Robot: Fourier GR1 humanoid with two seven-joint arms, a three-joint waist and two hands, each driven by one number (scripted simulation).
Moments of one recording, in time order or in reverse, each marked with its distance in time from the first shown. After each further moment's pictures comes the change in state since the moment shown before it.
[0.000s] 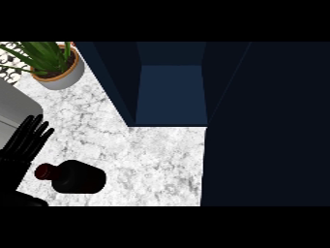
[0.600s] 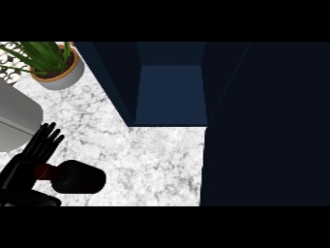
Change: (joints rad) left arm -0.049 0.005 0.000 0.285 -0.148 -0.068 -0.230; right arm 0.006 0.012 0.010 -0.005 0.008 0.006 -0.003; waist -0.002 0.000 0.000
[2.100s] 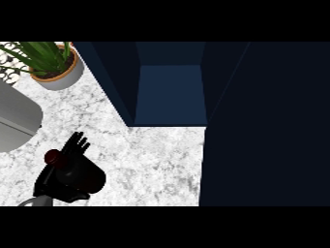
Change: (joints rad) left arm -0.215 -0.004 -0.050 0.641 -0.176 0.013 -0.384; right arm 0.002 0.003 -0.016 -0.003 0.022 0.025 -0.008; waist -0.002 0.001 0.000
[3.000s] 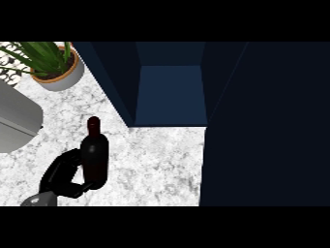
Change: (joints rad) left arm -0.090 0.019 -0.025 0.197 0.009 -0.020 -0.092; right arm 0.007 0.007 -0.007 0.006 -0.004 0.004 -0.008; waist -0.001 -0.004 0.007
